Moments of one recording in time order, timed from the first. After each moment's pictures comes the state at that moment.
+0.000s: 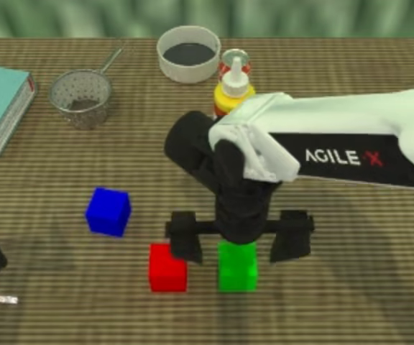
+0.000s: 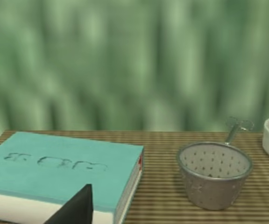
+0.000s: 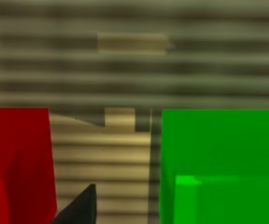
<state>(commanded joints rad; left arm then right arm) 0.00 0.00 0.00 0.00 0.00 0.00 0.81 2.16 1.52 -0.90 0.02 0.81</state>
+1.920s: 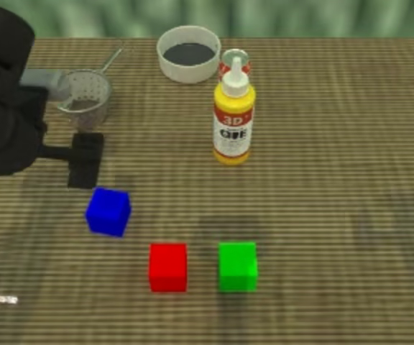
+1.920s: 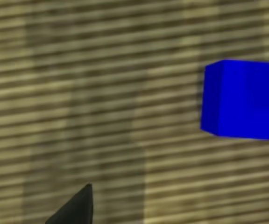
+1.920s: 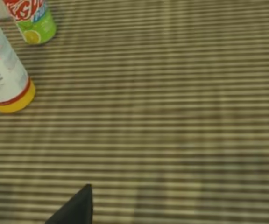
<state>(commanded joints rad) -0.25 1.48 1.06 -0.76 0.00 -0.09 0.25 0.65 0.47 -0.37 0.07 0.21</state>
